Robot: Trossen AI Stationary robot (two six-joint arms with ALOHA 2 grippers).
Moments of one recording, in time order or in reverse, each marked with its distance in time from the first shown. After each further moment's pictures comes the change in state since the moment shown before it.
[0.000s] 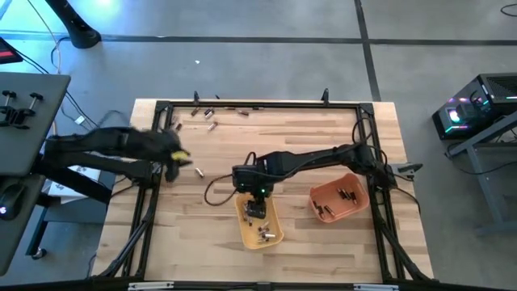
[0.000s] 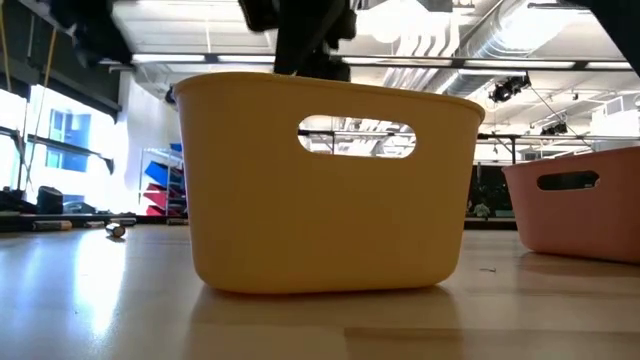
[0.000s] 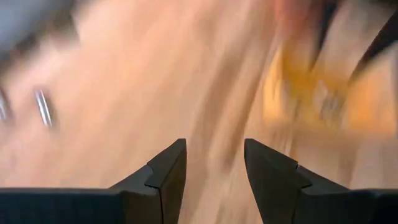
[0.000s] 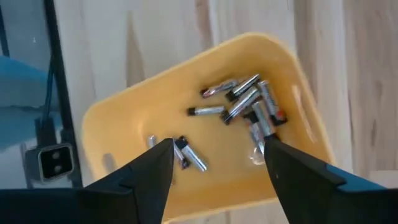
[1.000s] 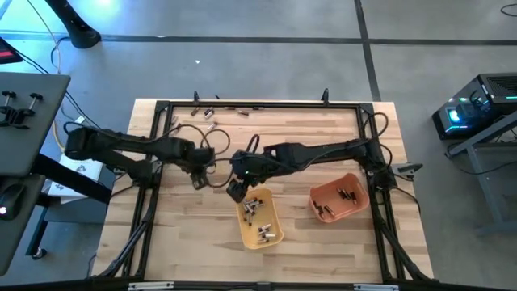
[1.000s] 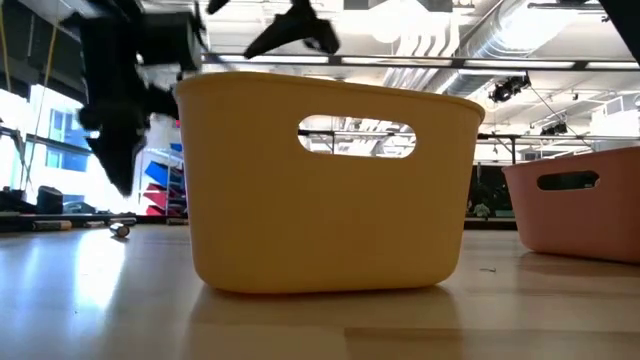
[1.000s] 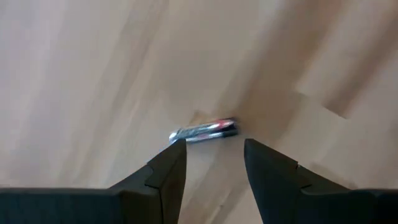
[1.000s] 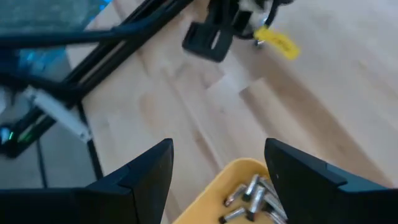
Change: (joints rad) left arm 0.115 0.600 -0.136 0.113 0.031 -0.017; right arm -0.015 -0.095 0.000 0.276 0.258 0.428
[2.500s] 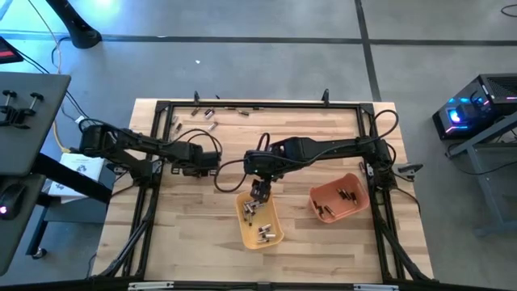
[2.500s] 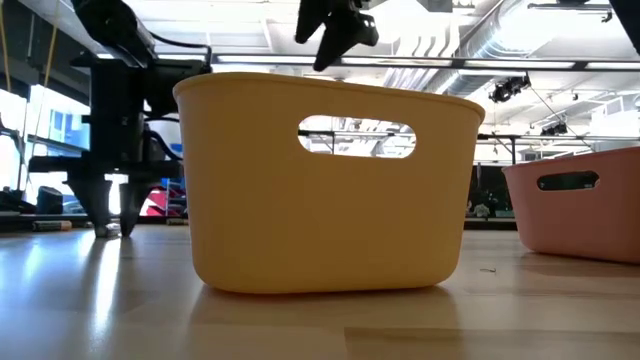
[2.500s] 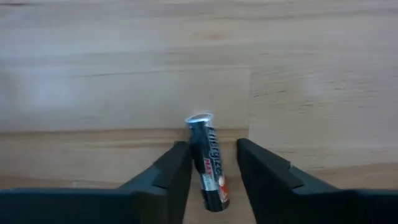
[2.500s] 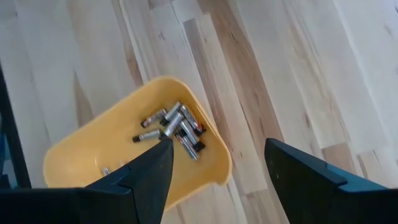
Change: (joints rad) left arm 0.030 0.213 -0.098 0.156 -0.017 -1.012; right arm -0.009 -0.060 0.001 -0.350 0.040 -0.322
